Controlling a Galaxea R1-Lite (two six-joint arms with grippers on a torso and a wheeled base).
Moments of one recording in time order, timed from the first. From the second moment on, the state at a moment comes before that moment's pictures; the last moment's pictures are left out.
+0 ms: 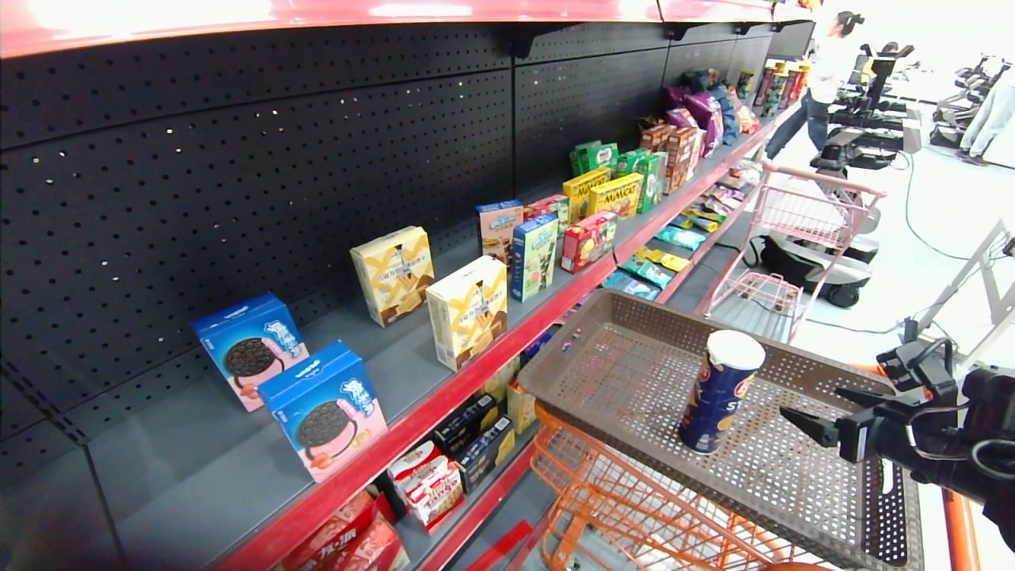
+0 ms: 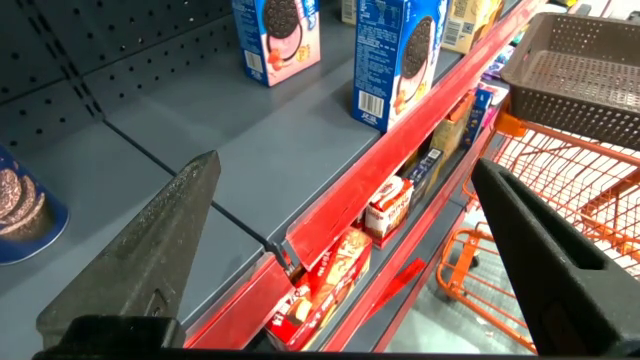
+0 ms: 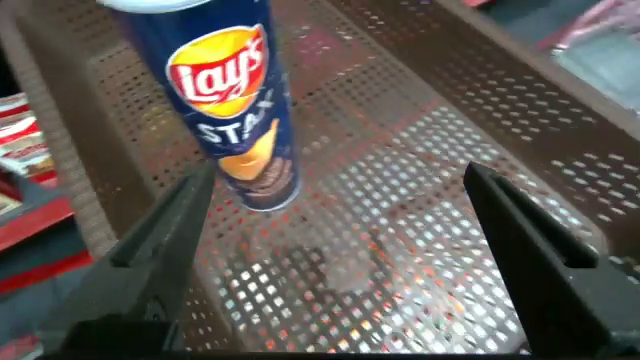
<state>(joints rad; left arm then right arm) 0.00 0.00 0.00 0.00 0.00 0.01 -0.21 1.94 -0.36 -1.27 0.50 -0.20</state>
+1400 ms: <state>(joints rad) 0.00 0.00 0.00 0.00 0.00 0.01 -0.09 2.31 -0.63 -1.41 0.72 -0.25</state>
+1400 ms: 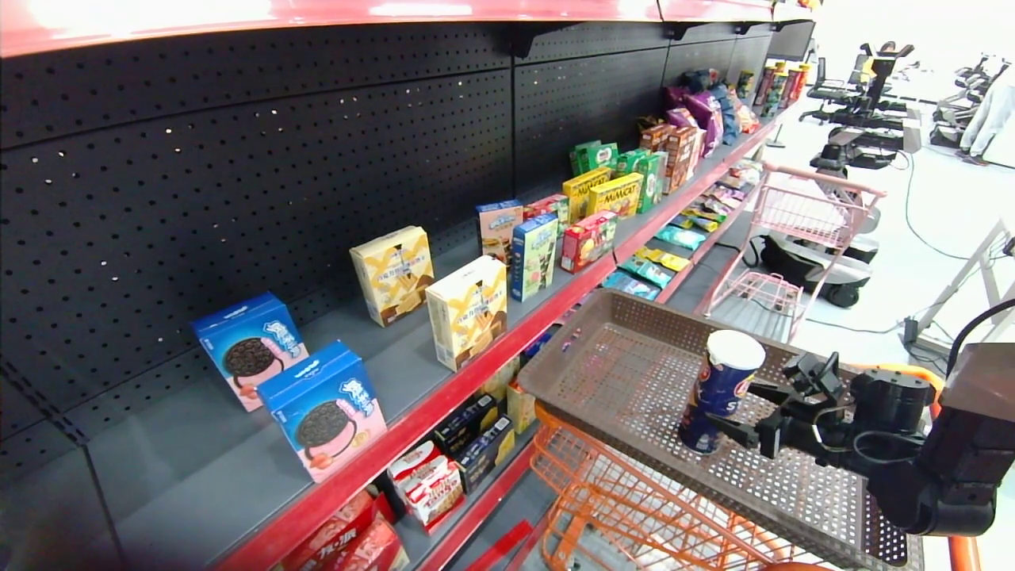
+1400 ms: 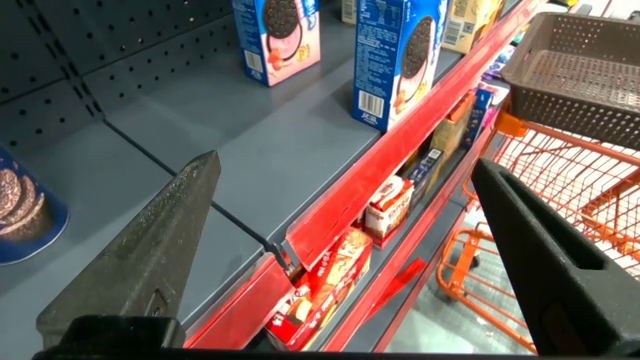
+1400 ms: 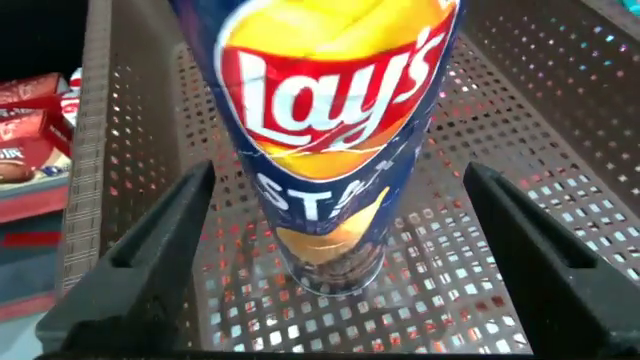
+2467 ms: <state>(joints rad) 0.00 0.00 0.00 0.00 0.00 0.01 -0.07 2.41 -0.82 -1.40 0.78 -0.25</state>
